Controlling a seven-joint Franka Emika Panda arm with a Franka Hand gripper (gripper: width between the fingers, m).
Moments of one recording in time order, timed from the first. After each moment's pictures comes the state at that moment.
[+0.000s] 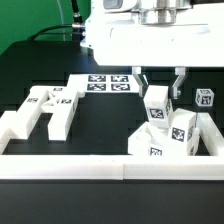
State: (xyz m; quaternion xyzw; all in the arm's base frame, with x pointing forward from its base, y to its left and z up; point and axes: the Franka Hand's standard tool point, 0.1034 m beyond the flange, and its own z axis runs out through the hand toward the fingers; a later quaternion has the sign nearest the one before) arm 0.665 0.038 0.114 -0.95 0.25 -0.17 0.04
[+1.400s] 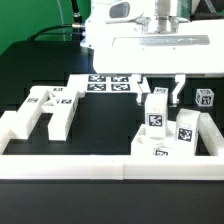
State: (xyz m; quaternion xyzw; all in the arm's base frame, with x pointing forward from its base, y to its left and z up) arm 0.661 0.026 0.101 -0.95 0.14 -0.27 -0.01
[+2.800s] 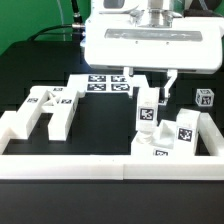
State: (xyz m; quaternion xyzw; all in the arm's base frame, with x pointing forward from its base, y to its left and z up) arm 0.655 0.019 0.107 -0.96 0.10 -0.27 -0.03
